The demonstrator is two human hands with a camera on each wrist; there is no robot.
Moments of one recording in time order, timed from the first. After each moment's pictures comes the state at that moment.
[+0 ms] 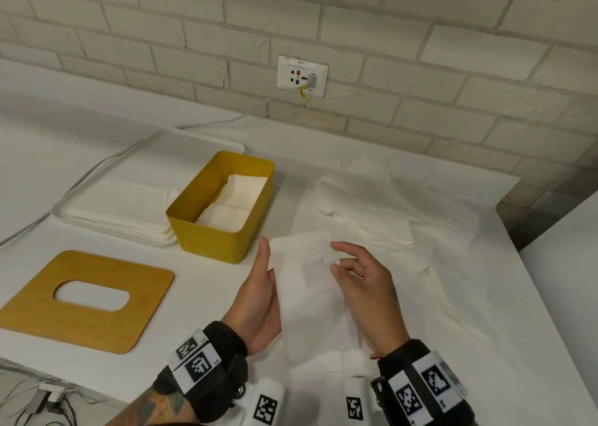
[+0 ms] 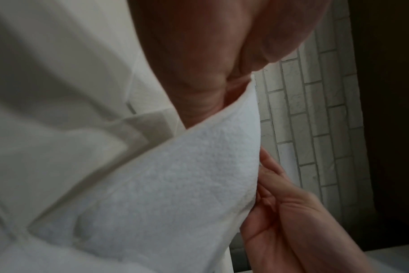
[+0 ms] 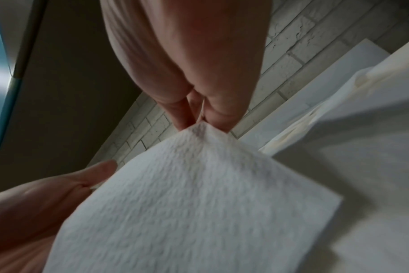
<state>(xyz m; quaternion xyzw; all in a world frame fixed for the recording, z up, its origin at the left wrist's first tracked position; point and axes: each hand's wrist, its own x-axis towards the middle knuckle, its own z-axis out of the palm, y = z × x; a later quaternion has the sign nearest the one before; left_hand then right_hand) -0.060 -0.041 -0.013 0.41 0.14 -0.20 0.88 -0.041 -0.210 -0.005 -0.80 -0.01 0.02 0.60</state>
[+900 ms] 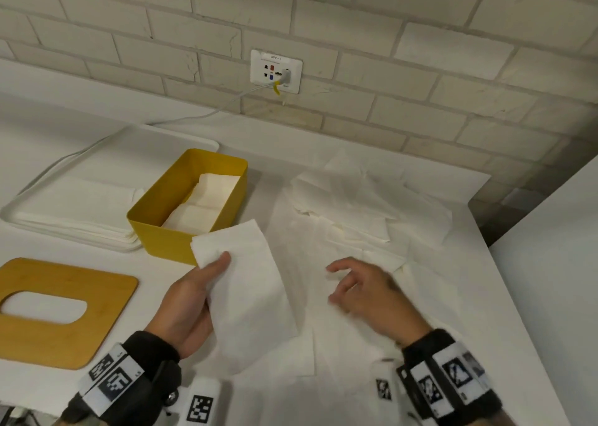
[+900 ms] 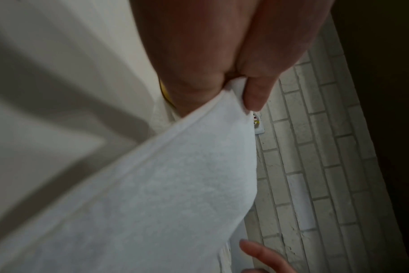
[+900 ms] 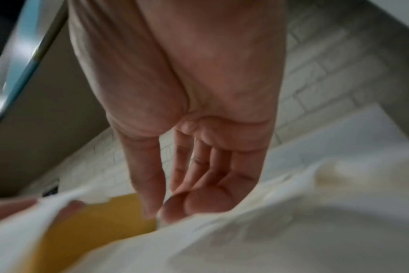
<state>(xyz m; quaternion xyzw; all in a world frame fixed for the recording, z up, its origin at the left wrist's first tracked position) -0.060 -0.008 -0.014 0.44 0.21 -0.05 0.87 -0.020 -0.270 0.004 -0.89 -0.03 0.16 0.42</state>
